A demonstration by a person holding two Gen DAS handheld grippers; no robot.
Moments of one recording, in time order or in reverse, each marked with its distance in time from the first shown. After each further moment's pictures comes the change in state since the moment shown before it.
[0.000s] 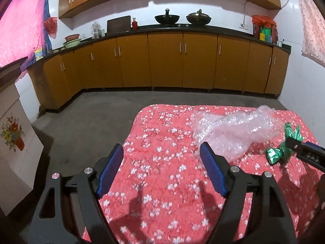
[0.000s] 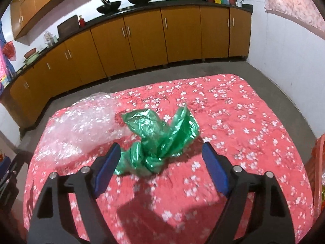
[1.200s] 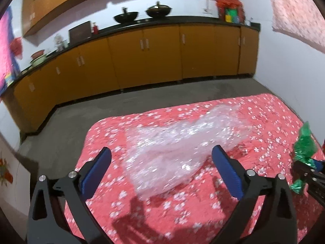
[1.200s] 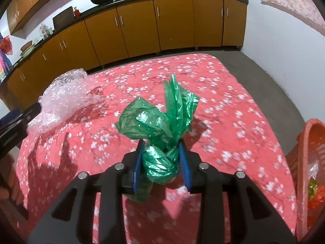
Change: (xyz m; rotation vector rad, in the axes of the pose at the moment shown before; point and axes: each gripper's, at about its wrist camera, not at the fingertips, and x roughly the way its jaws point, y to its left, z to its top) left arm 0.026 -0.085 0.023 0.210 0.047 -0.163; right arm -0.034 -0.069 -0.037 -0.005 0.070 -0.017
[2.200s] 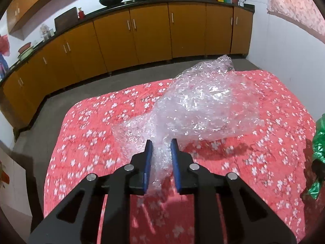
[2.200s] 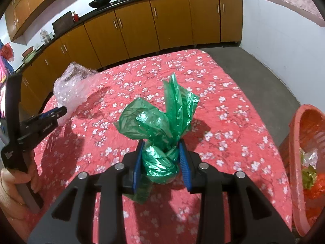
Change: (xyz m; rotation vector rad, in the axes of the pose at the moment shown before) left arm 0.024 -0.024 -0.016 0.019 0.136 -0.051; right arm -0.020 -0.021 -0.011 0.035 0.002 0.036
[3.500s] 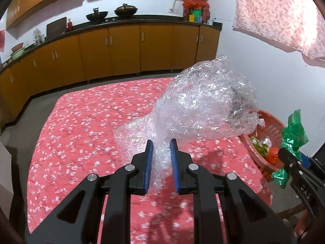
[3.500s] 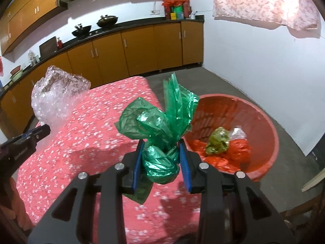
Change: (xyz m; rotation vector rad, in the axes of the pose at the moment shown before) left arm -0.192 -0.129 -0.076 -0.023 -0.103 -0.193; right arm -0.199 -0.102 -0.100 0.079 -0.202 -0.178
